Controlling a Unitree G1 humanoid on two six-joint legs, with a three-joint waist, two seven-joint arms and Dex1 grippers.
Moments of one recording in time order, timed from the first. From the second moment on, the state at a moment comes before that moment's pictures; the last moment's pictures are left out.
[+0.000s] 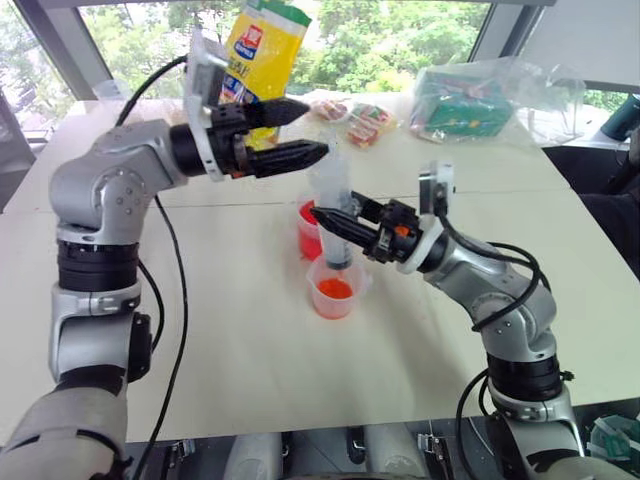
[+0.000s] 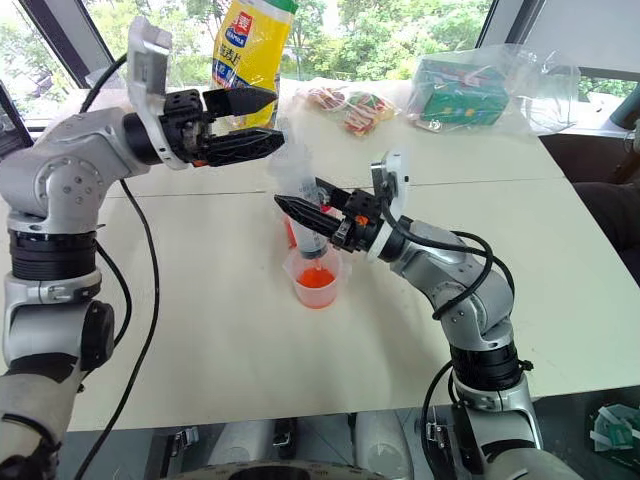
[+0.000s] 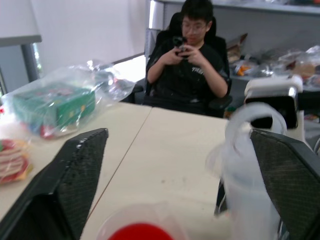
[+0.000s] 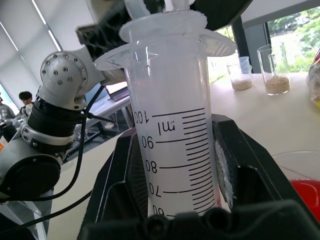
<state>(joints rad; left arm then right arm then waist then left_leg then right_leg) -0.96 0.60 0.07 0.07 -0.68 0.76 -1.05 -0.47 -0.33 0.01 -0.41 0.76 0.64 0.62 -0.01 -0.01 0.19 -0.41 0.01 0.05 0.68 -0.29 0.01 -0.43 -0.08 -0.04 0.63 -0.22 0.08</state>
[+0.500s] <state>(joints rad) -0.82 0.67 0.13 0.03 -0.67 0.74 -1.06 -0.64 -0.41 -0.15 -0.36 0.86 0.84 0.37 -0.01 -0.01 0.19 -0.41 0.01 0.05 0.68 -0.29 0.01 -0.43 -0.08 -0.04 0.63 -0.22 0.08</state>
